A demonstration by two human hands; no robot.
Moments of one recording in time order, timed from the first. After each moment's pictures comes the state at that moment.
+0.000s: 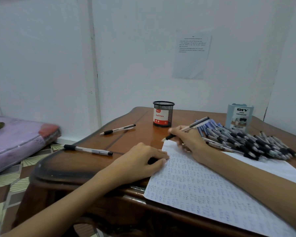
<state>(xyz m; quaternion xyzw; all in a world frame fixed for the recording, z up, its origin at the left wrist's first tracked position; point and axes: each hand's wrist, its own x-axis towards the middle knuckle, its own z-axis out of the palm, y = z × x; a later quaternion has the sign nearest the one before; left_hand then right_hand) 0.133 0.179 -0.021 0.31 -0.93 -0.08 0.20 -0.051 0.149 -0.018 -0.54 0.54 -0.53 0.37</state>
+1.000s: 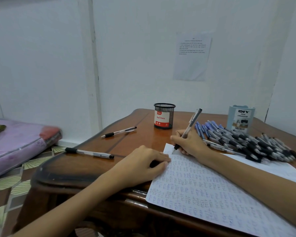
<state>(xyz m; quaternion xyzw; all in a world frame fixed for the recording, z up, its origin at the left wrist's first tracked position) 0.129 0.178 -0.021 0.29 -0.93 -0.08 0.22 -0.054 0.142 -0.020 -0.64 0.53 -0.48 0.26</state>
